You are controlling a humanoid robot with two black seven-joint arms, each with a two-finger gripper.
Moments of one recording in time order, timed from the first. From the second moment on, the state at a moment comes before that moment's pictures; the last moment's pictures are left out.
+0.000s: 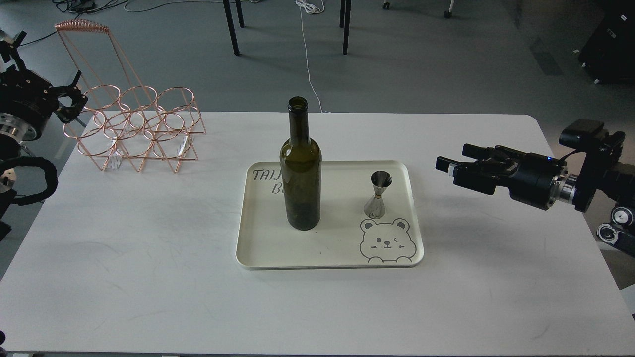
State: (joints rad) left arm -0.77 0.58 -0.78 -0.49 -0.18 -0.49 -0.26; right arm 0.83 -0.89 0.17 1.31 -1.48 -0.09 0.49
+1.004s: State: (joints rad) left arm -0.76 0.58 -0.78 -0.49 -0.18 -0.49 -0.26; right arm 0.79 -0.42 -0.02 0.86 -1.62 -0.43 0.49
